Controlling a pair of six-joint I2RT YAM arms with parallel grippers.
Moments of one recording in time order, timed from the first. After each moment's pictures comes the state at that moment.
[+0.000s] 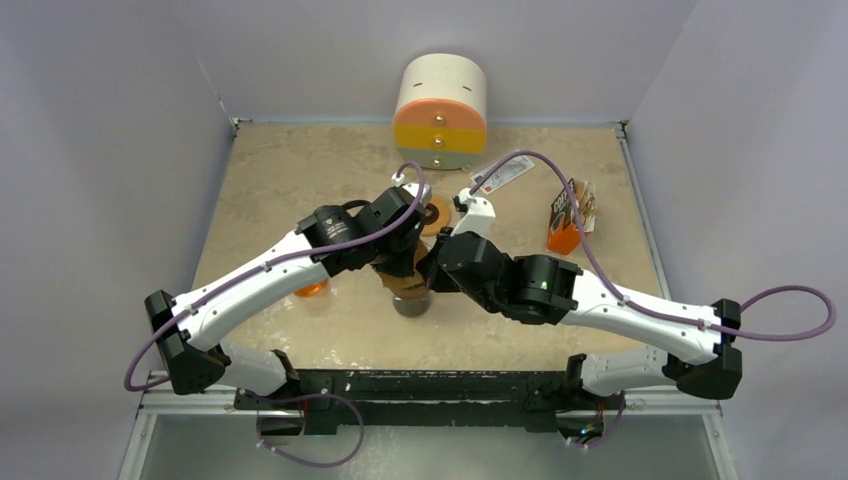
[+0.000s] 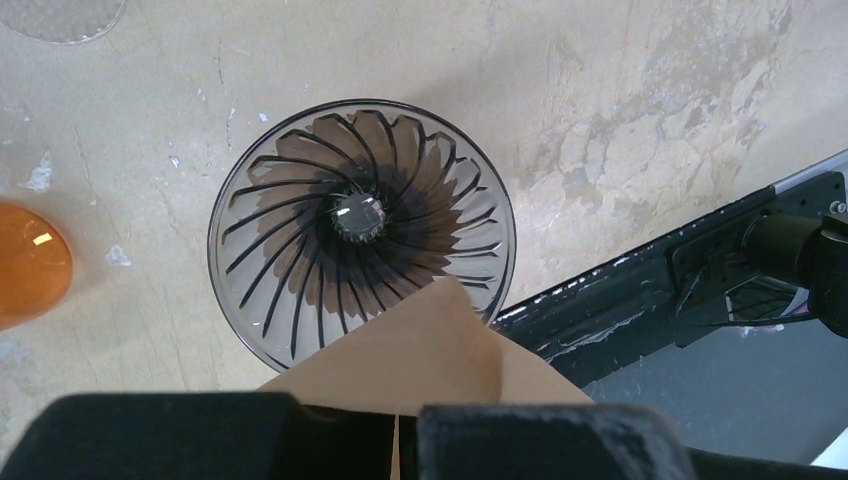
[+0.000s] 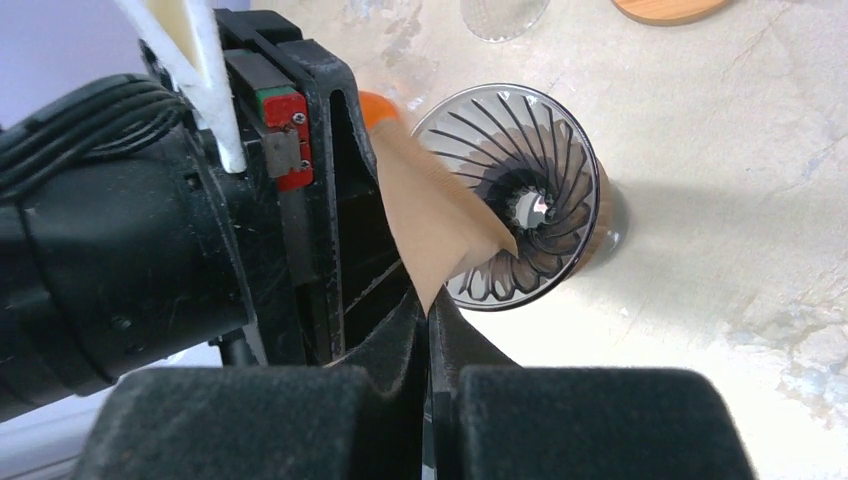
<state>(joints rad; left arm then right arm) -0.97 1.38 1.46 -1.04 -0.17 -0.61 1.25 1.25 1.30 -0.69 0.53 1.00</state>
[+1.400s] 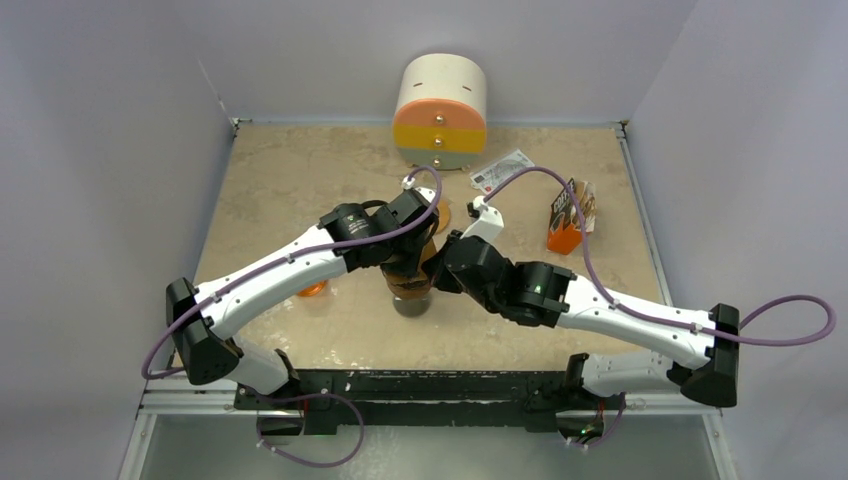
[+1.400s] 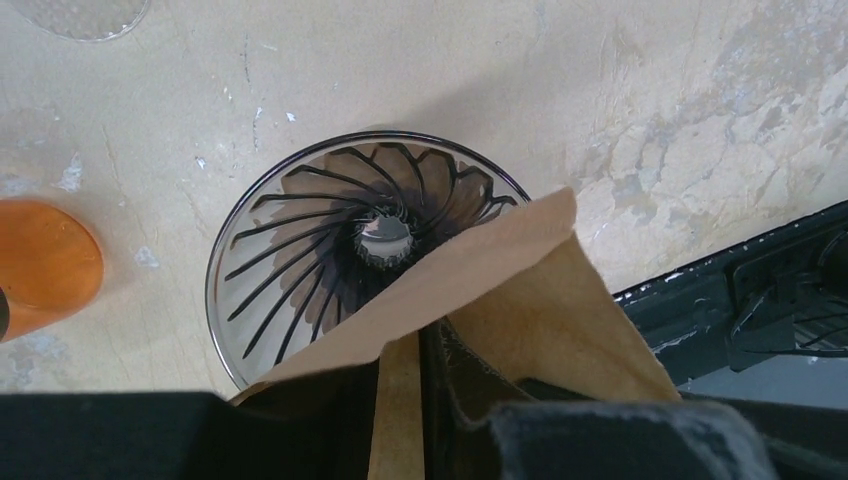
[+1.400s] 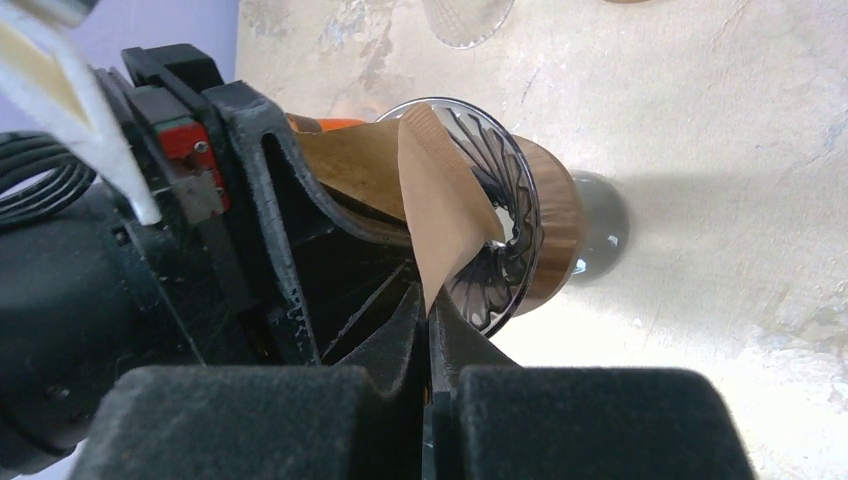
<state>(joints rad) -0.97 1.46 1.46 -1.04 -0.21 -0.58 1.18 1.19 1.11 -0.54 0.52 1.10</state>
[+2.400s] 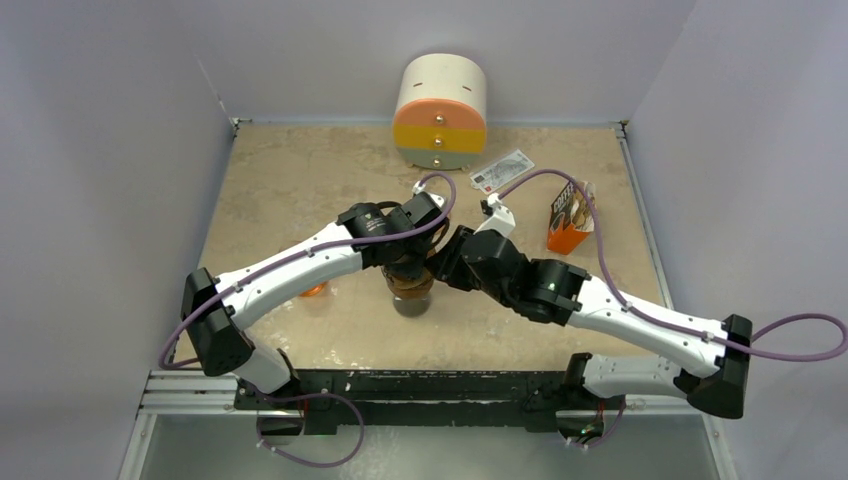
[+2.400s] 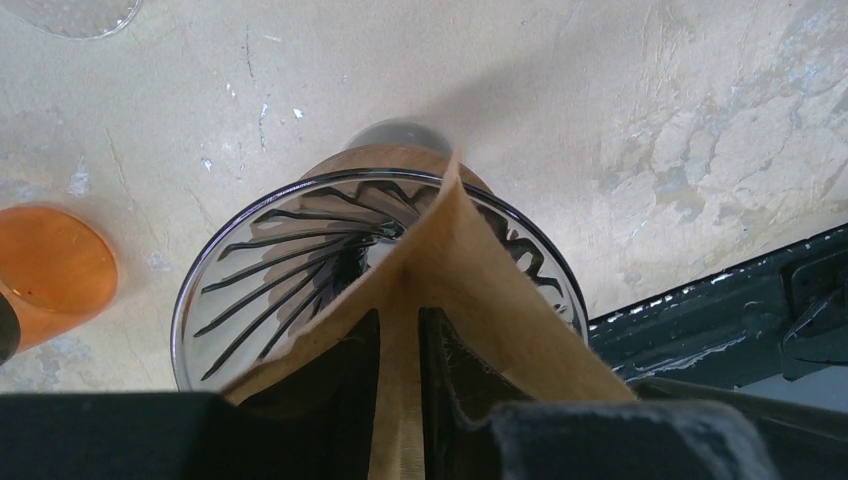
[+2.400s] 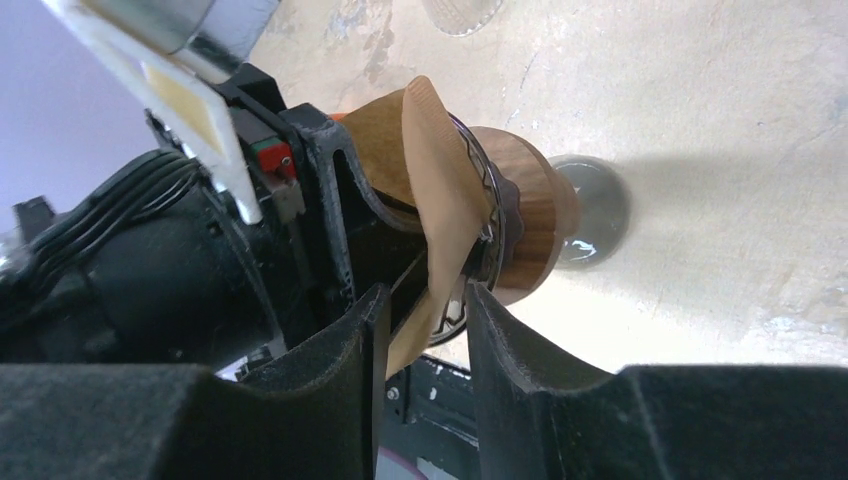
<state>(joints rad) -0.97 1.54 1.46 -1.04 -0.23 -0.54 1.10 1.14 1.05 -0.52 0.40 1.14</state>
